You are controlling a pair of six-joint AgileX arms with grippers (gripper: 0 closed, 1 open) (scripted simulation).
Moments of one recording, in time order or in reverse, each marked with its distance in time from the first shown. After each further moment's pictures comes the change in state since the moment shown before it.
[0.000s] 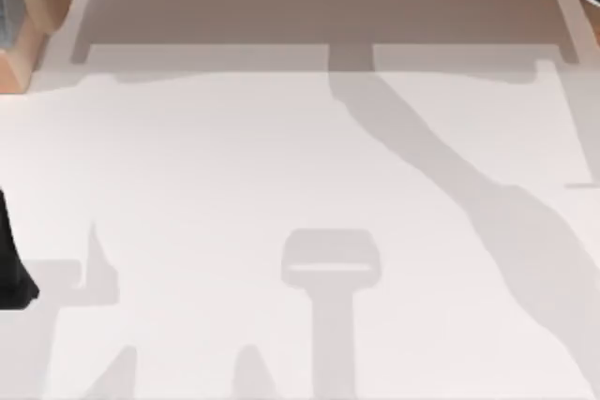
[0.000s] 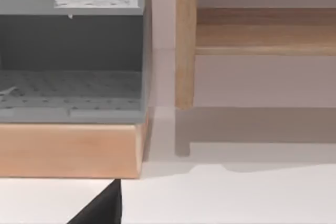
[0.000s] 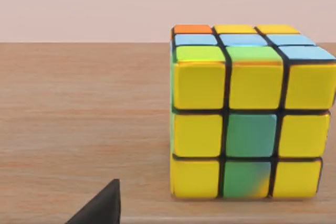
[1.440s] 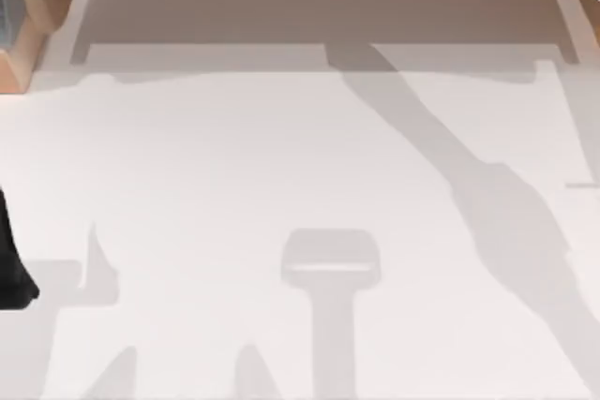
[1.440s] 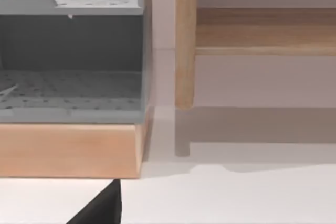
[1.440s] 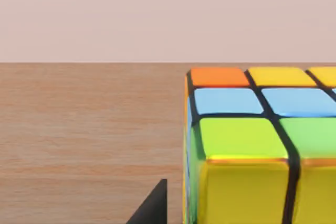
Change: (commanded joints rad) left arm 0.000 0.000 0.000 0.000 0.000 0.000; right arm -0.069 0.251 0.386 -0.129 -0.067 -0.003
